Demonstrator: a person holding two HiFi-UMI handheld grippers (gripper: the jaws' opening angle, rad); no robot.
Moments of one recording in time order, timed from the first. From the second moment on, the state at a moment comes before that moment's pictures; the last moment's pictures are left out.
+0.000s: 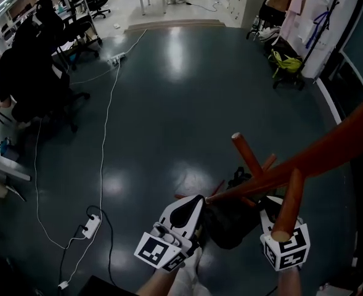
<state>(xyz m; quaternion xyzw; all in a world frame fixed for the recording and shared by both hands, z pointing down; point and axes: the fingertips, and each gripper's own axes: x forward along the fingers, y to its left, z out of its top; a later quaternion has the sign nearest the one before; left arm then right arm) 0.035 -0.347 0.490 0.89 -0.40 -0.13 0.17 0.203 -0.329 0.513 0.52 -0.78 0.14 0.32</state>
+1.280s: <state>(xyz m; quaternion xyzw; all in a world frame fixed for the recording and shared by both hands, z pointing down) 0.043 -0.346 0.490 0.89 -0.38 -0.15 0.19 0.162 -0.323 0.462 0.43 -0.87 0.18 0.18</state>
